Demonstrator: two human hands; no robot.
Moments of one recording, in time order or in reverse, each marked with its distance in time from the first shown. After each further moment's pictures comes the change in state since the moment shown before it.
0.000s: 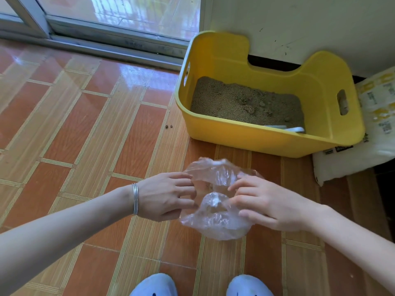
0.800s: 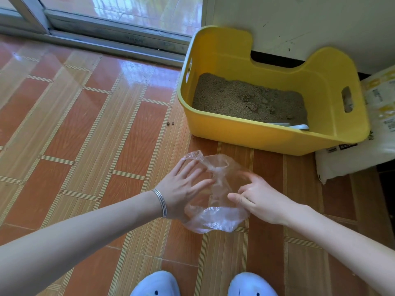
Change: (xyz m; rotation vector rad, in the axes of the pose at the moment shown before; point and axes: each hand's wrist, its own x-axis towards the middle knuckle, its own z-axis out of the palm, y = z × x) left_hand 0.026 0.008 0.039 0.170 -0.225 -0.449; right_hand 0.020 0.018 0.048 0.192 -0.152 0.539
